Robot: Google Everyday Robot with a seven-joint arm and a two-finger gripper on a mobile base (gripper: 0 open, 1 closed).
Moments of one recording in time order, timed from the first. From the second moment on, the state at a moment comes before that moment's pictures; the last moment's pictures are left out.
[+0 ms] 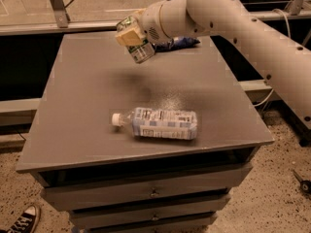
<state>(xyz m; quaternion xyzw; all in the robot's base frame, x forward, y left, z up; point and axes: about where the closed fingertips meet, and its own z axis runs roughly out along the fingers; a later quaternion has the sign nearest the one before) 0.701 0.059 0.963 -0.50 0.66 0.19 0.52</state>
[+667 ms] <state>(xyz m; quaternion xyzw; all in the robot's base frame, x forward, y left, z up) 0.685 0.042 0.927 -0.50 0.64 0.22 0.54</state>
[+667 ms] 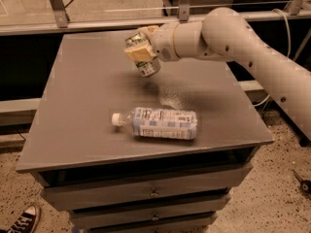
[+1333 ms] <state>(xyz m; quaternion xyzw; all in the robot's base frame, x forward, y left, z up) 0.660 0.012 0.910 -0.48 0.58 0.26 0.60</state>
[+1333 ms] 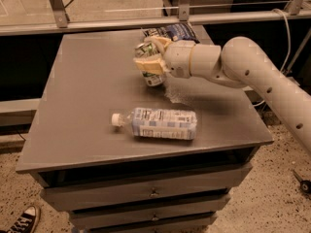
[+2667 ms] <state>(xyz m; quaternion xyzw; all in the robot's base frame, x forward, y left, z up) 0.623 -0.048 0.906 -0.44 0.53 0.30 0.66</state>
